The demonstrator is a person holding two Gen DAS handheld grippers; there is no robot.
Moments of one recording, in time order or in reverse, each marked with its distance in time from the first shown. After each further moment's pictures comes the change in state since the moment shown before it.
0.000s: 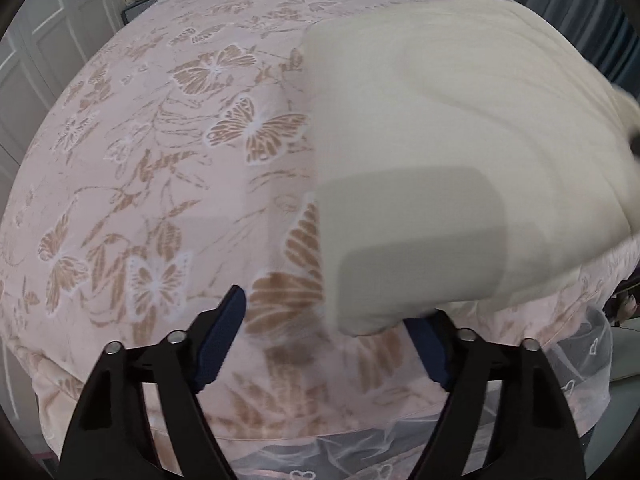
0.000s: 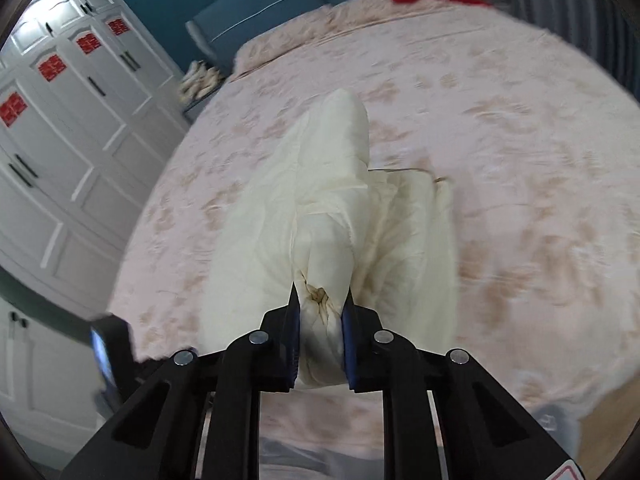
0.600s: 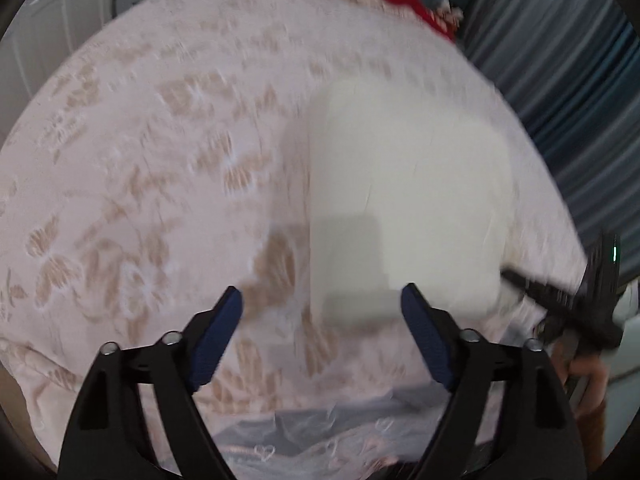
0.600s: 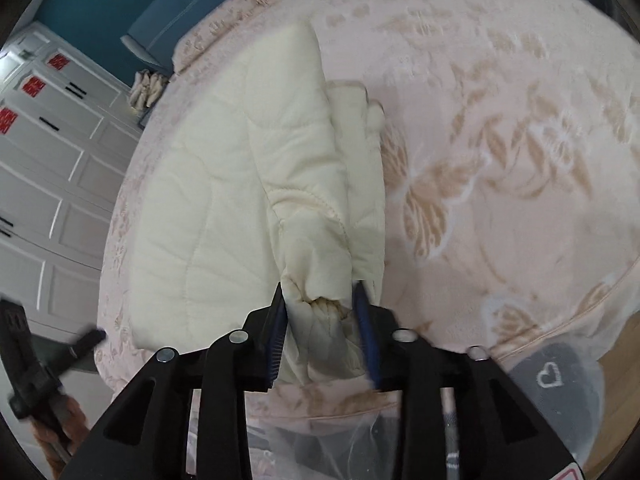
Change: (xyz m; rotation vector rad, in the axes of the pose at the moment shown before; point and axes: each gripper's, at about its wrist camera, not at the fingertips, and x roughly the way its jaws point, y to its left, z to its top) left arm -0.072 0.011 0.018 -0.093 -0.084 -0.218; right arm 0.033 -0.075 -0.040 0.188 0.092 -0.021
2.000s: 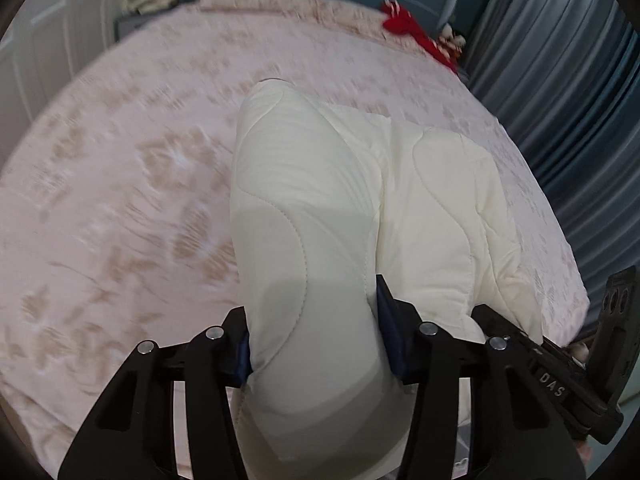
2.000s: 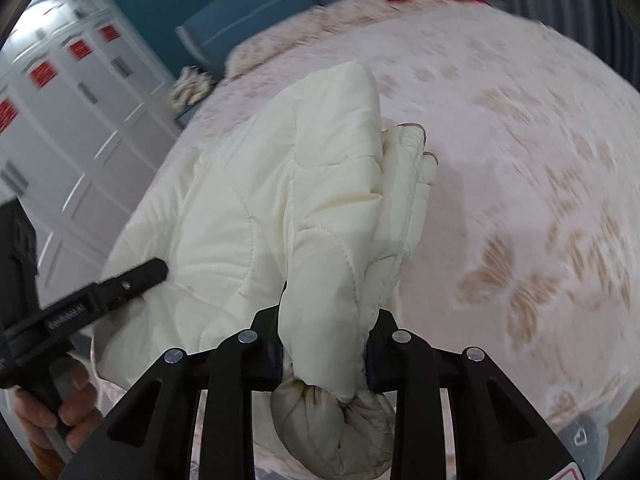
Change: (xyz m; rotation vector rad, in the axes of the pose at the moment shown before) left arm 0.010 -0.020 0.062 0.009 -0.109 0.048; right arm 0.015 0.113 0.027 -0.200 -0.109 0.056
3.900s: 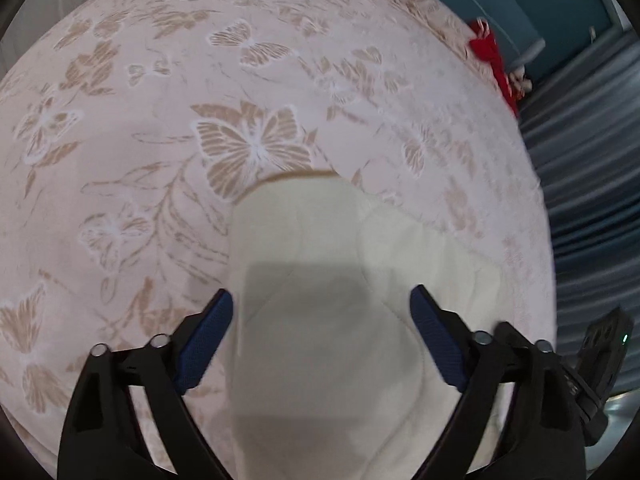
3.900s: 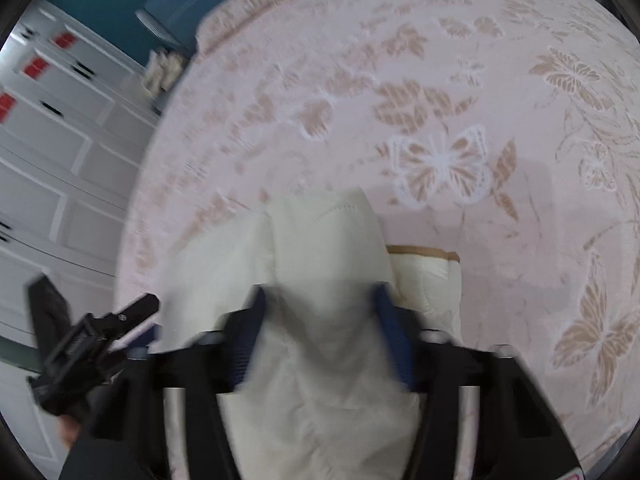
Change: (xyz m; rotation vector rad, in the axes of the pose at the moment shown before) left arm 0.091 0.141 0.074 -0.302 0.164 -0.043; right arm 0.125 0.027 0.084 0.165 0.207 -0.025
